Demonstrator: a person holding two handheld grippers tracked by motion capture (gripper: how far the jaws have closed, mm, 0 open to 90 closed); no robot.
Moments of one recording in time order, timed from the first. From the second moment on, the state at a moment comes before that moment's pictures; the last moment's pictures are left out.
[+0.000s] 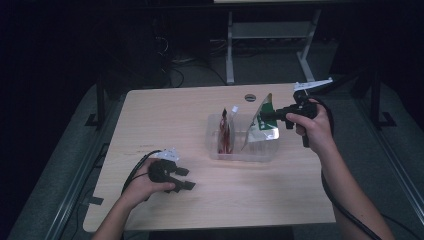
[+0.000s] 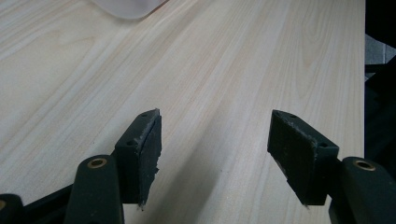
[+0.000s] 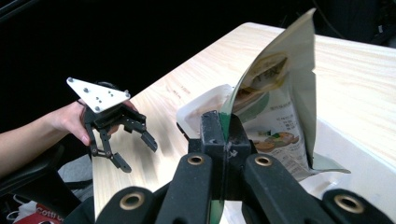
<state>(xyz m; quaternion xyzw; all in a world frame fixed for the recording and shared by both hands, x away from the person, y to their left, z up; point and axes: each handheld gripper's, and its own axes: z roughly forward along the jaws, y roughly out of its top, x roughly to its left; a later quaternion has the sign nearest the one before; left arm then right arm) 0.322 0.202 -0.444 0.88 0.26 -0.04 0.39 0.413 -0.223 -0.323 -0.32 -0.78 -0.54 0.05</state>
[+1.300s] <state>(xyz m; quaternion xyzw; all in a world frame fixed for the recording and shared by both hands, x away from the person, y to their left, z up) 0.324 0.201 -0.446 0.88 0.26 -0.05 0.38 0.423 -0.208 -0.353 -0.35 -0.77 -0.53 0.05</state>
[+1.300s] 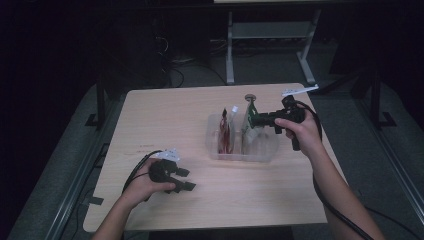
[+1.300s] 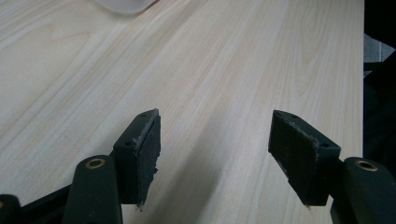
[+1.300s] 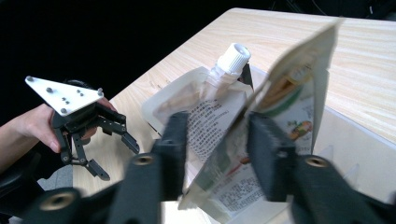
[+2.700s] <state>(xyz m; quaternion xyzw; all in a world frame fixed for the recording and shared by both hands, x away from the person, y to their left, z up) 0.299 0.233 -0.431 0.89 0.28 0.02 0.37 0.304 -0.278 -0.390 -0.35 -0.81 -0.47 -0.03</state>
